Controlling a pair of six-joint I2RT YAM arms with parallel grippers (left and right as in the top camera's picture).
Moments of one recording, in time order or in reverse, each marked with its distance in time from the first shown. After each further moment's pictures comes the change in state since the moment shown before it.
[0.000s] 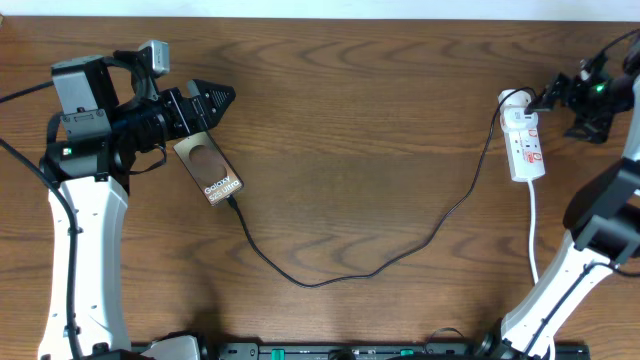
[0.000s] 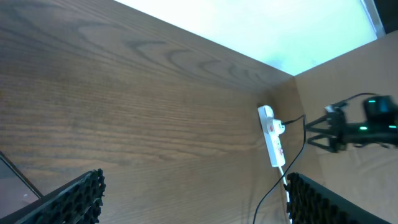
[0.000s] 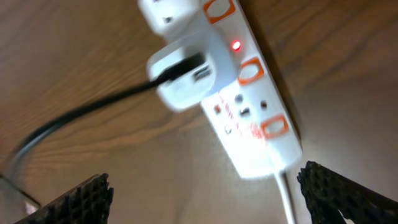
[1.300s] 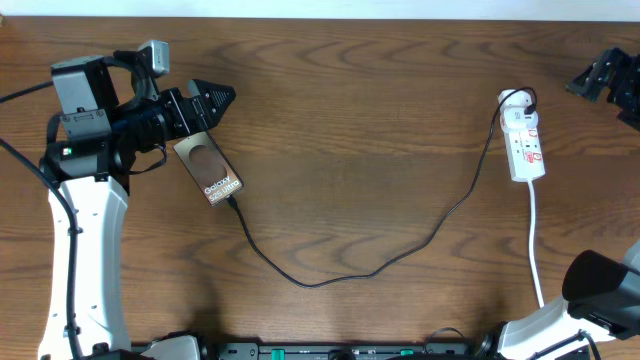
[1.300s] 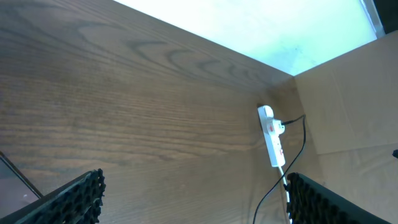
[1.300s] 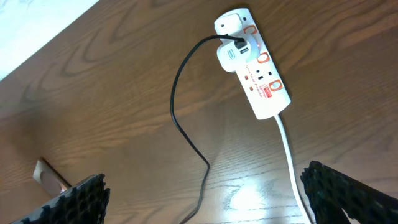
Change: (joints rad) left arm 0.000 0.000 0.000 0.000 0.000 0.000; right arm 0.000 -0.461 0.031 -0.144 0.003 0.031
